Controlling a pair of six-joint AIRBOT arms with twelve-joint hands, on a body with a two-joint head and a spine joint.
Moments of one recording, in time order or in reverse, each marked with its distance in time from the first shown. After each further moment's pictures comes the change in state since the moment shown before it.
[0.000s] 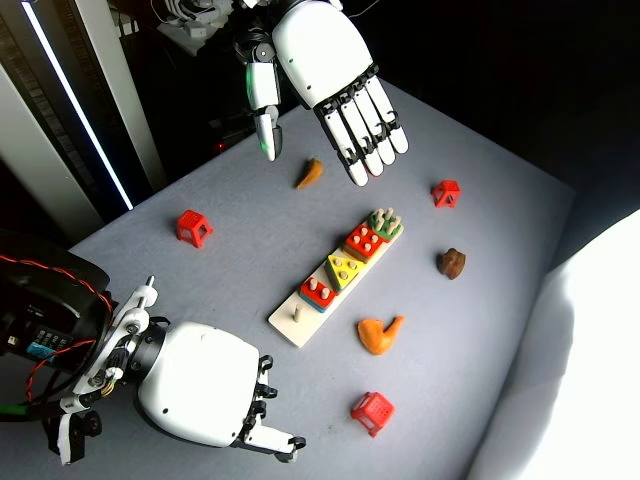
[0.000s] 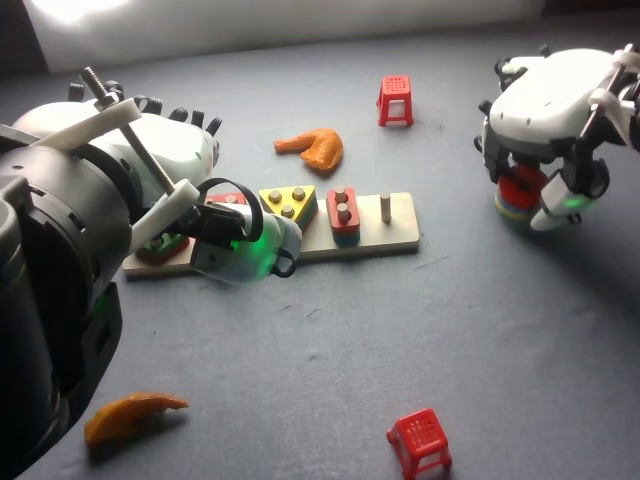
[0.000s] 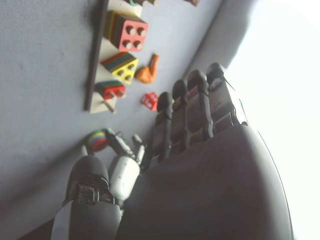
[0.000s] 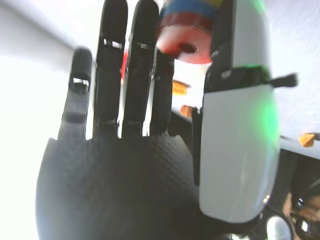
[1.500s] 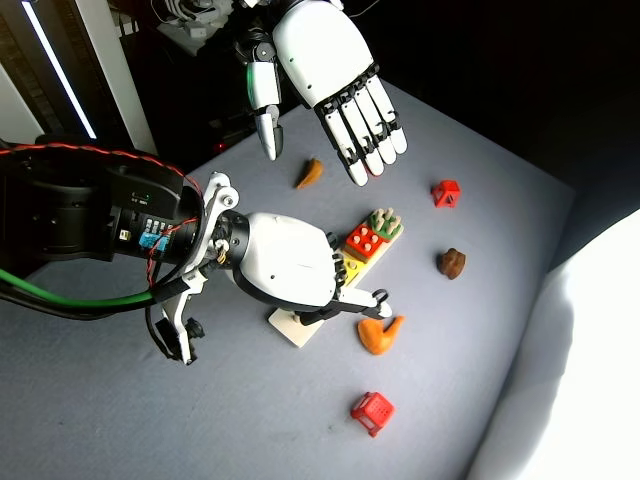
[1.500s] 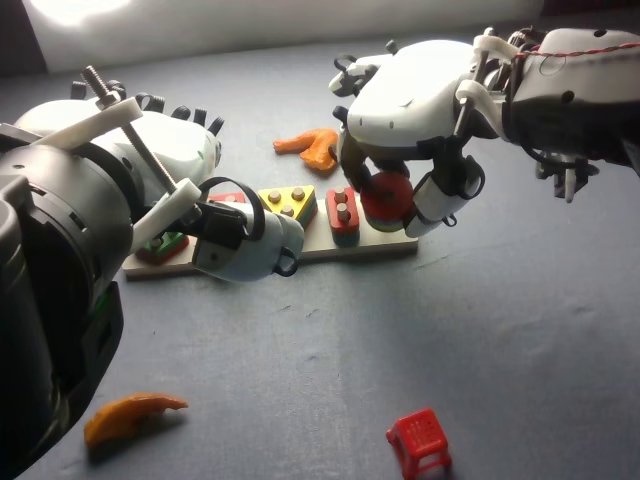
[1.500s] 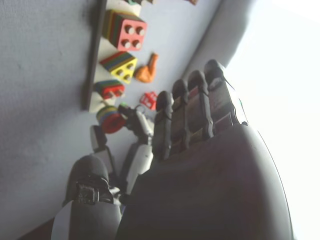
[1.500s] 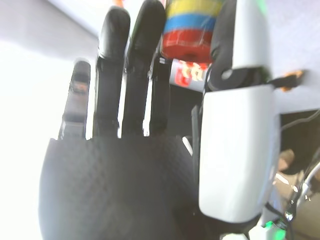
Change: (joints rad) left arm 0.000 0.000 0.000 0.004 -0.006 0.000; right arm 0.132 -0.145 -0.008 -0.007 -0.141 -0.047
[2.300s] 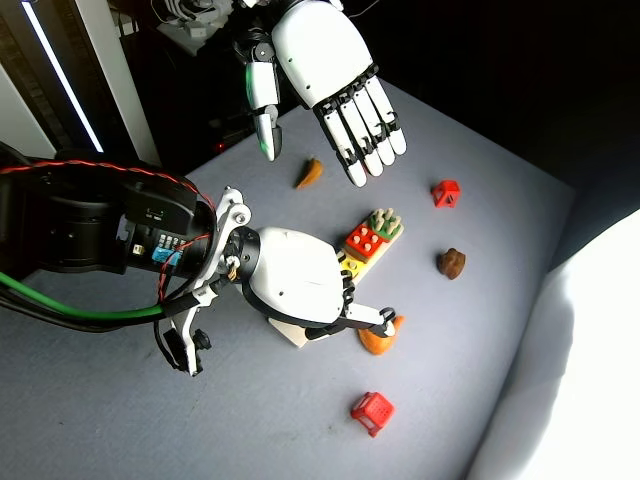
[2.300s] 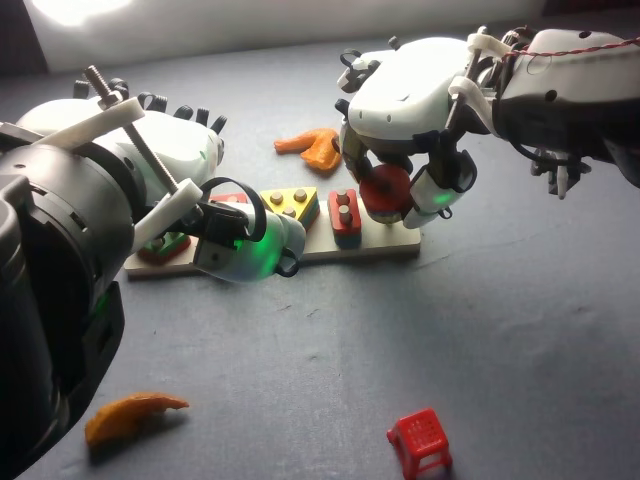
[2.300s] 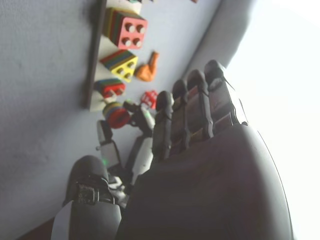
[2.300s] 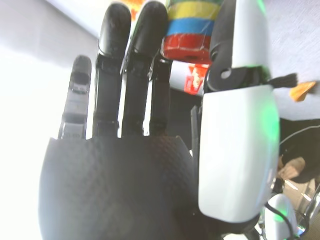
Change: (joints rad) left arm 0.000 0.000 0.000 0.000 -0.005 0.005; right arm -0.016 -0.042 0.061 0.000 0.024 0.011
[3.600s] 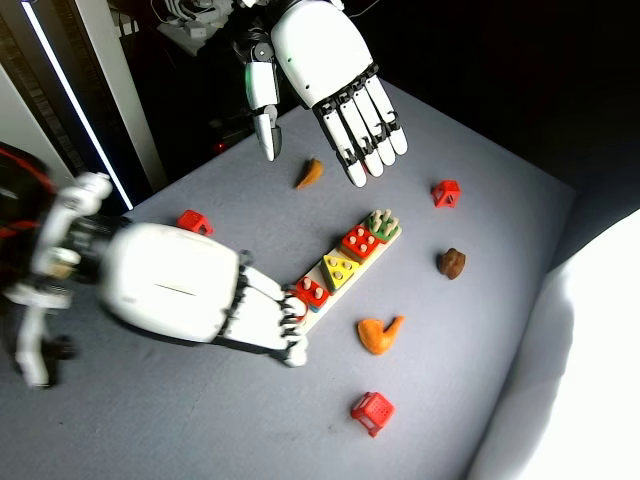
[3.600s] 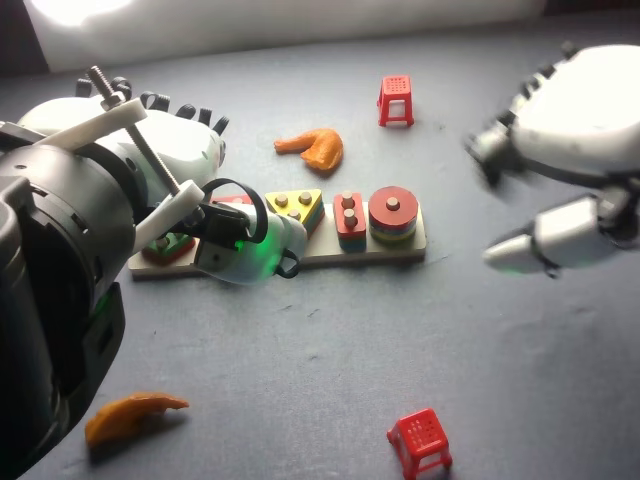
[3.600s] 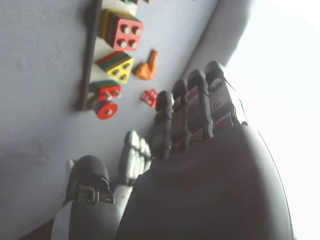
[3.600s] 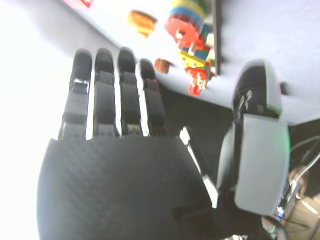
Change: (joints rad) left arm 0.000 0.000 -0.002 0.003 -0.002 0.007; right arm -0.080 0.516 -0.519 0.005 0.186 -0.027
